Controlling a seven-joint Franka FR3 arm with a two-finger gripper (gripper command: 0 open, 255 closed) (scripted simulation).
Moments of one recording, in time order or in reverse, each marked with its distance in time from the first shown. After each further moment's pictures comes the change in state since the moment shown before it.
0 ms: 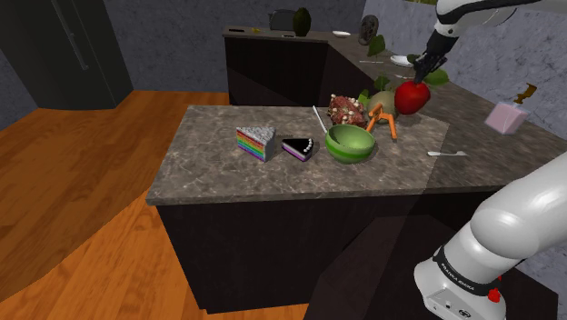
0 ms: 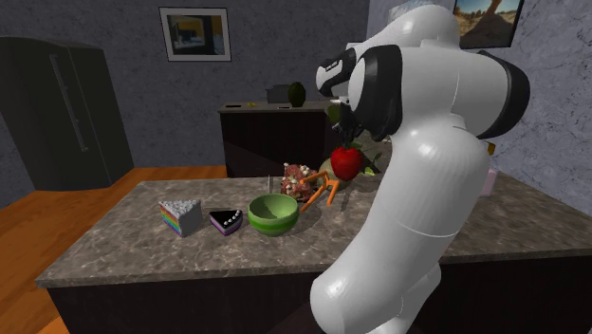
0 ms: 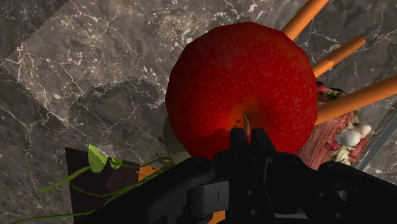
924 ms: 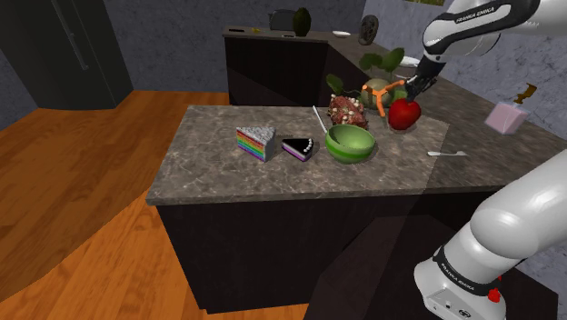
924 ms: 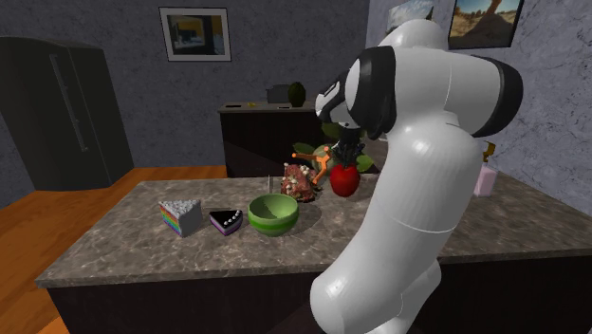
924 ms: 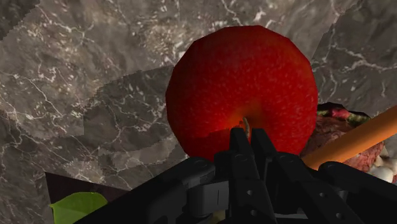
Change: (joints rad) arm -0.005 0.029 -0.019 -0.163 0.005 0.190 -0.008
